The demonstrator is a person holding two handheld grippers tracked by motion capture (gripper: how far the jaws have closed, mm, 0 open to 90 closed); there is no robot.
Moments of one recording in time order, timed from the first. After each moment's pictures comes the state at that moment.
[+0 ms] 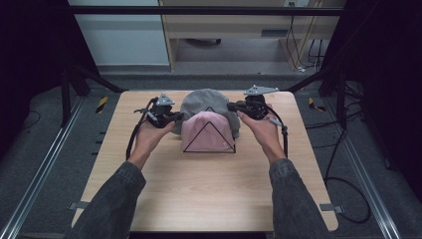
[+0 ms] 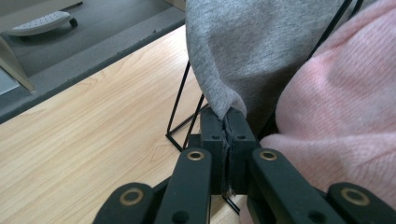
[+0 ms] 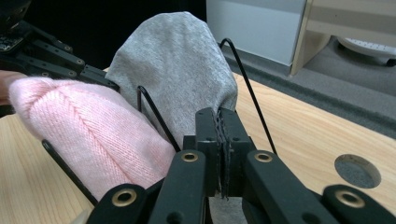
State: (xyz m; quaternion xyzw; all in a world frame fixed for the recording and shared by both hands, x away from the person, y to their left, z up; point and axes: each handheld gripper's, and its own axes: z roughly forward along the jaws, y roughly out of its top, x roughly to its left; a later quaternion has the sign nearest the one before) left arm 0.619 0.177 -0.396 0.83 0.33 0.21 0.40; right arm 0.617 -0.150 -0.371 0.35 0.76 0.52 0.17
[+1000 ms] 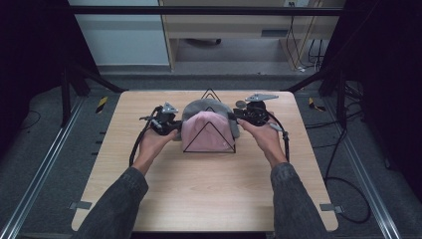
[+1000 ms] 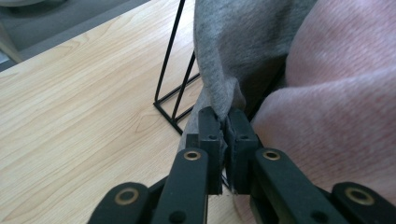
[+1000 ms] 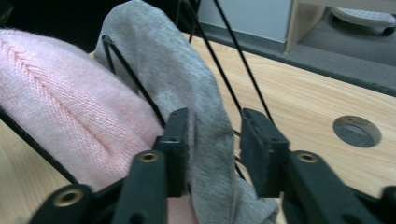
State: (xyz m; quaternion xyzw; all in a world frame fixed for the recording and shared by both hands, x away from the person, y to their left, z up) left arm 0.616 0.170 -0.425 0.84 0.35 0.19 0.38; right arm 0.616 -0.157 -0.397 0.39 0.76 0.49 0.15
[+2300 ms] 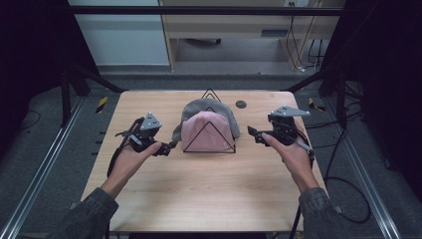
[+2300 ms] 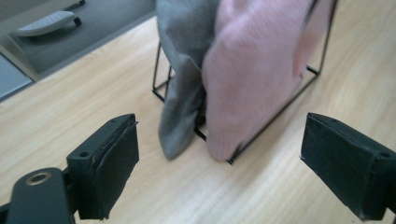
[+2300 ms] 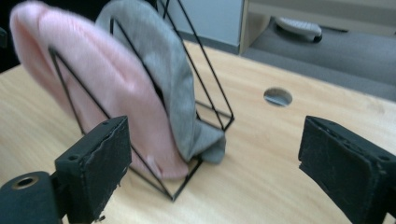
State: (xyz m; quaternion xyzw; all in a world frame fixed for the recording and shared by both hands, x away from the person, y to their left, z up) left arm 0.530 0.204 -0.391 0.84 0.31 0.21 0.39; right arm 0.534 -0.210 -0.373 0.42 0.75 0.46 0.23
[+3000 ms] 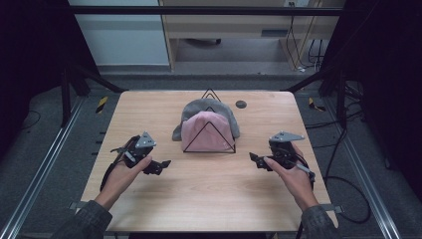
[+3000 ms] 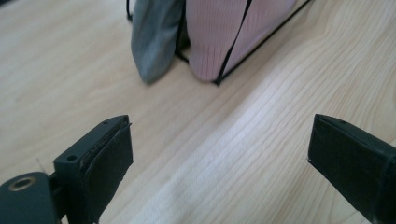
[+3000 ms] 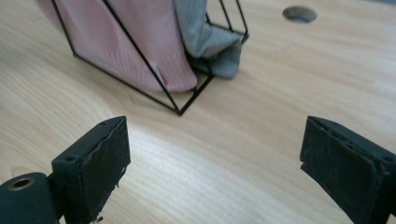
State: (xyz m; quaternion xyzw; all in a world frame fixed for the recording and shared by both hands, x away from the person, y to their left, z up) left arm 0.511 0.229 -0.440 0.87 0.32 0.17 0.35; right arm 0.504 -0.217 -0.440 0.44 0.78 0.41 0.19
